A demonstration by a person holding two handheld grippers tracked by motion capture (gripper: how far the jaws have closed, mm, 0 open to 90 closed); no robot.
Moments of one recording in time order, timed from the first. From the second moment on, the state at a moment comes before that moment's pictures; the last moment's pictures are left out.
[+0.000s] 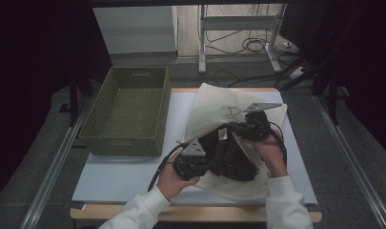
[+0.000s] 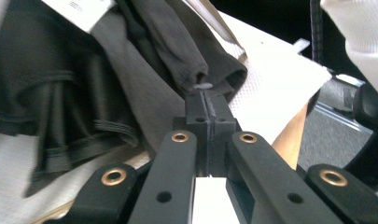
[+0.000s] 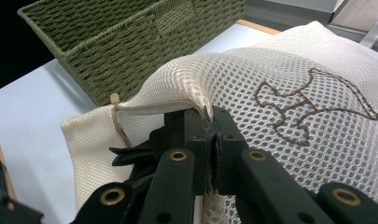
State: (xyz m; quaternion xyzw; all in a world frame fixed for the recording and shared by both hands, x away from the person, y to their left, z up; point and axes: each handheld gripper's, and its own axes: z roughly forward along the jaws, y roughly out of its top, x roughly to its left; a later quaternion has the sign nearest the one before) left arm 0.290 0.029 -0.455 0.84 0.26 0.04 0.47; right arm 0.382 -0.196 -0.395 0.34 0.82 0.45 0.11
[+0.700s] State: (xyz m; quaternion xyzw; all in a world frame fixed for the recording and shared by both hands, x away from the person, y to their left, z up) left arm 0.319 0.001 -0.494 0.88 0.26 0.07 0.38; right arm 0.382 -0.194 -0.396 0.34 0.82 0.45 0.11
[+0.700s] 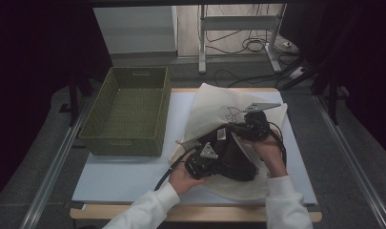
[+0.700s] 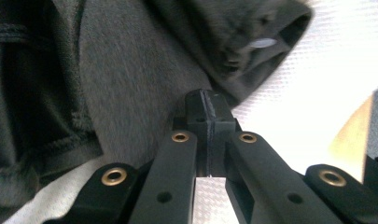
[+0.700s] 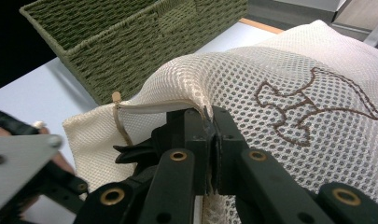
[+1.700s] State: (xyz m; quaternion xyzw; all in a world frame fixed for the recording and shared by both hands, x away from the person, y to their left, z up) left arm 0.364 -0.019 -0.514 0.86 0.32 0.14 0.37; right arm 0.381 -0.197 -0.393 0.34 0.81 0.46 0.11
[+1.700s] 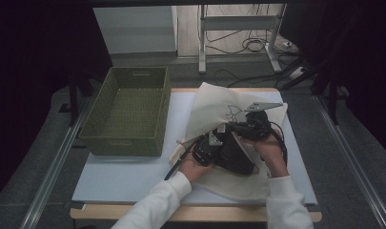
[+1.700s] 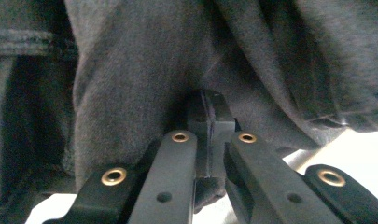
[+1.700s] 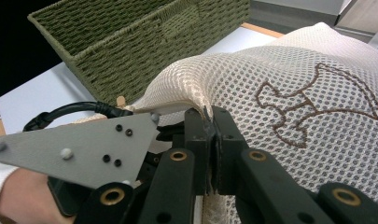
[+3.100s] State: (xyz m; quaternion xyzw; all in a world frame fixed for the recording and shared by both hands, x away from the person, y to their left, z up) left arm 0.353 -0.035 -0.500 0.86 0.29 0.11 0.40; right arm 0.384 -0.200 -0.395 0.34 0.81 0.46 0.11
